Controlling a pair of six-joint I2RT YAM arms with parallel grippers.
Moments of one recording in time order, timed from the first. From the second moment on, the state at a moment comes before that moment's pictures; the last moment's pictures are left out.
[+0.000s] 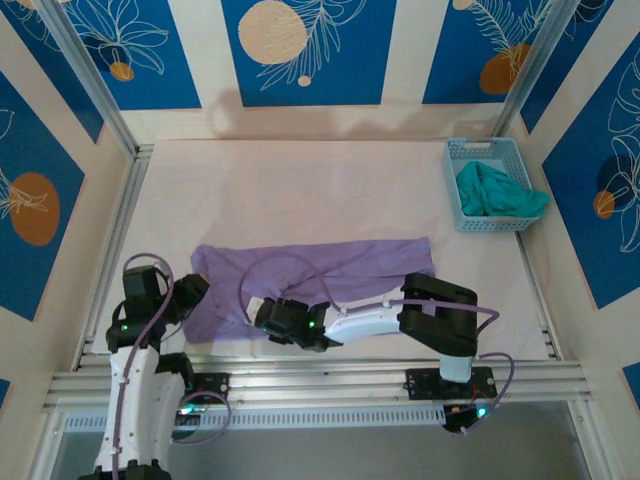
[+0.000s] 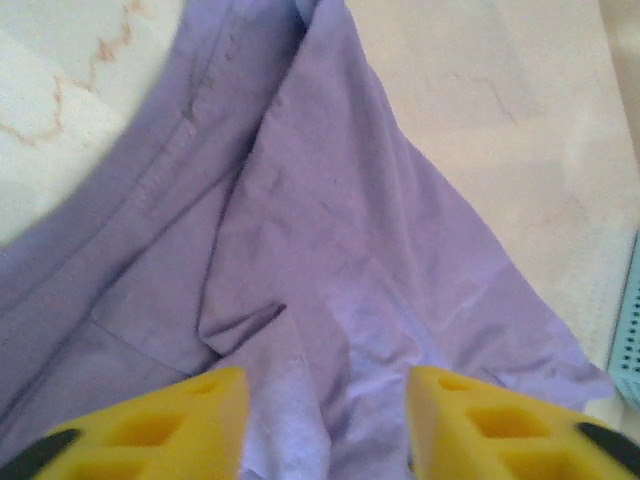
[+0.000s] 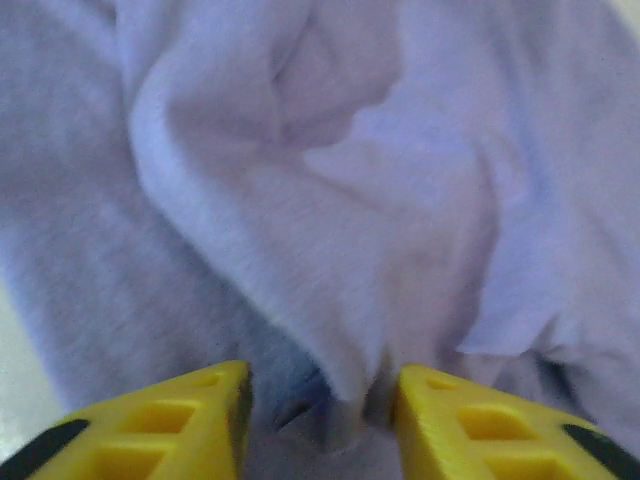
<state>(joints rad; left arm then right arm) 0.17 0.53 0.45 -0.76 0.39 -0.75 1.34 1.84 1.00 -0.14 0.39 -0.10</state>
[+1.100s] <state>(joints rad) -0.01 1.49 0.61 -0.04 0.18 -0.61 1.13 1.86 1.05 -0.21 -0.07 0.36</state>
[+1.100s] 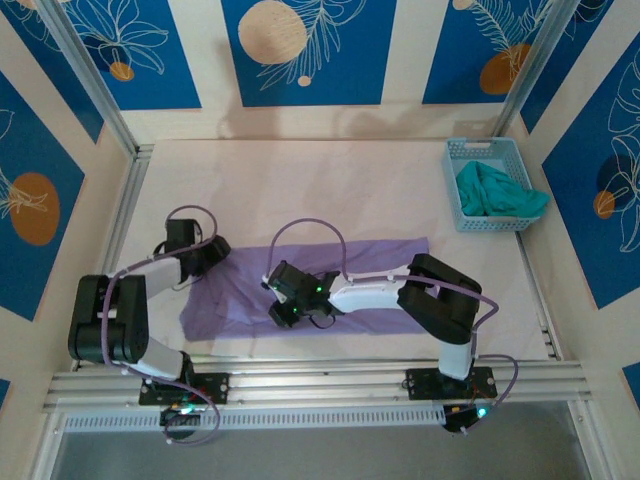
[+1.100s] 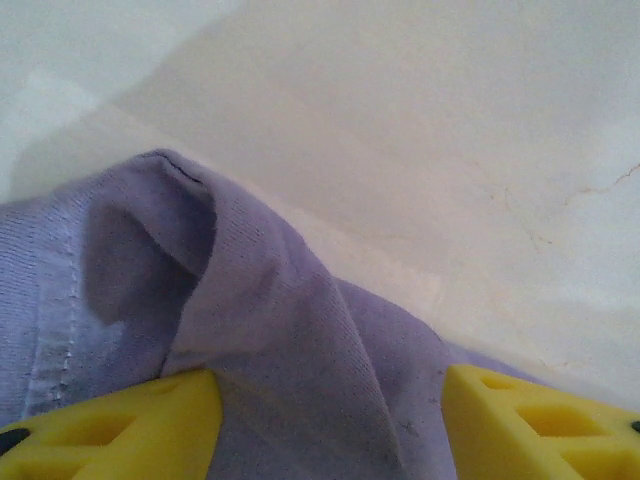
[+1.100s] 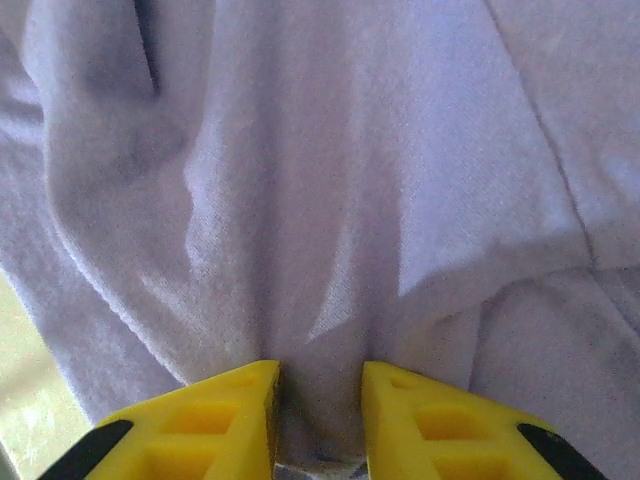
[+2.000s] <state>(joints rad) 0.03 1.22 0.51 -0.34 0.01 -0.51 1.01 1.56 0.84 -0.14 -0.24 0.37</state>
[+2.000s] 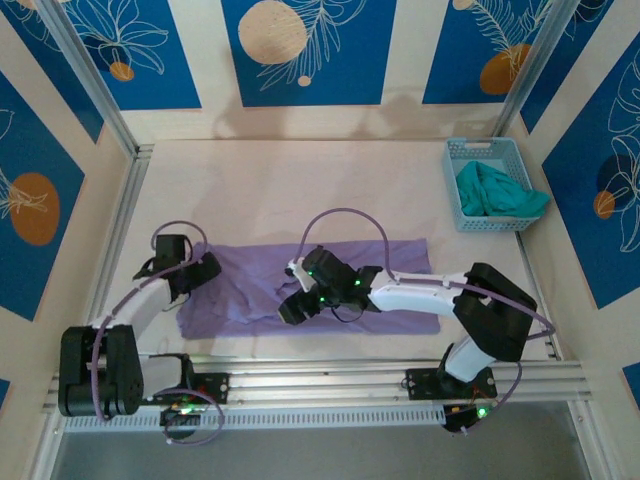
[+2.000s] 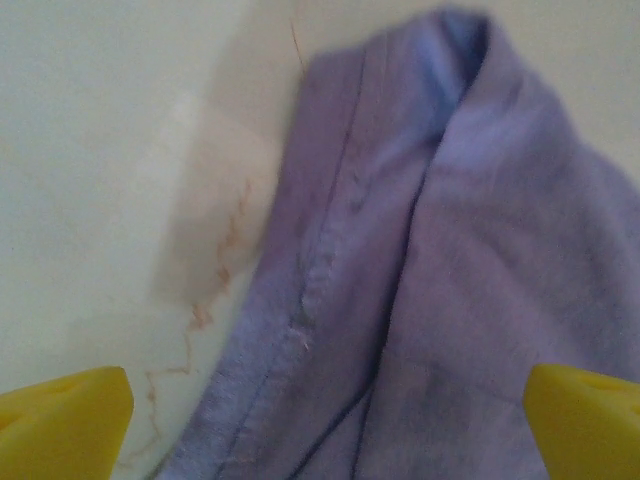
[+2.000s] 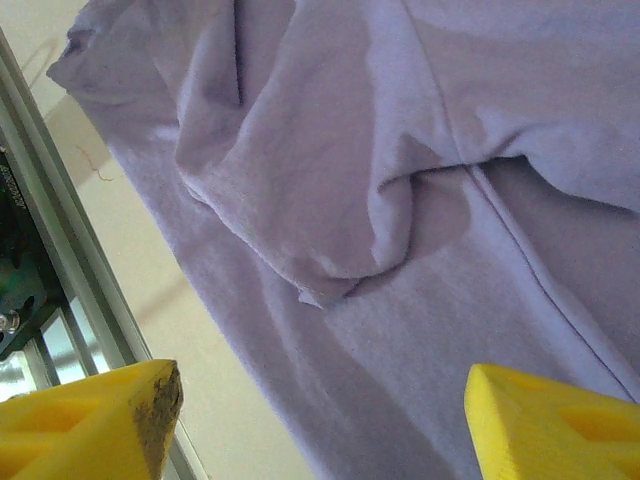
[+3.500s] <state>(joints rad) 0.00 1.20 0.64 -0.37 0.09 -0.48 0.77 1.31 0.70 -0.14 -0.20 0.42</state>
